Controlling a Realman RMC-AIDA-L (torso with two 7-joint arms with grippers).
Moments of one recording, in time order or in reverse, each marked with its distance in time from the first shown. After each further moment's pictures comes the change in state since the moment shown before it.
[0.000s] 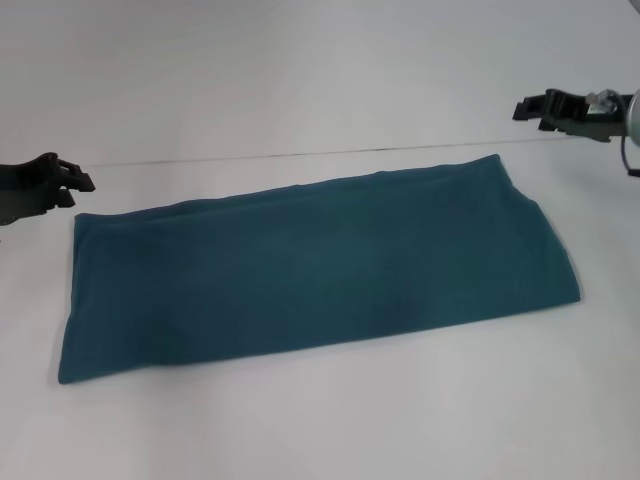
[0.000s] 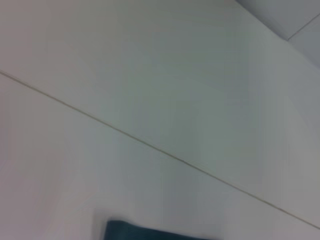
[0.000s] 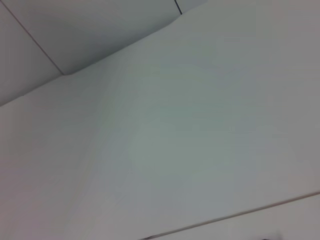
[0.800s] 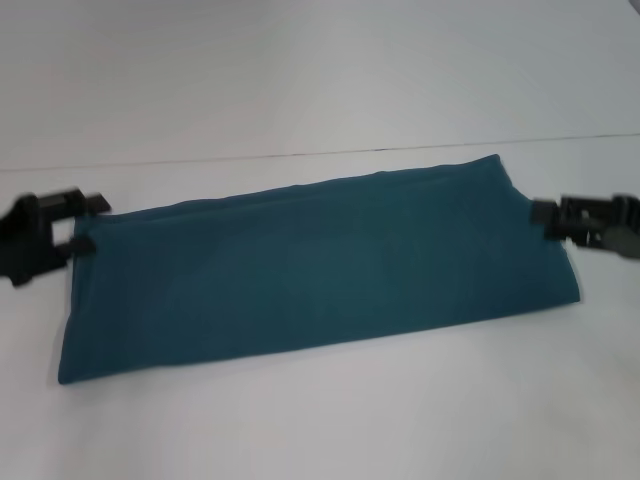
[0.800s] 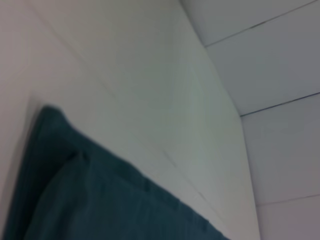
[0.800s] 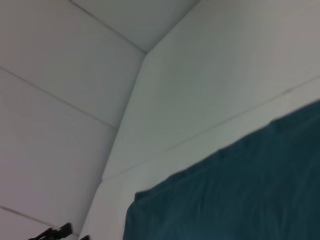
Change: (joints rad) left arm 0.271 -0.075 -0.043 0.137 -0.406 0.317 0.077; right arm -0.350 -0.016 0.084 -0.140 0.345 -0.767 -0.209
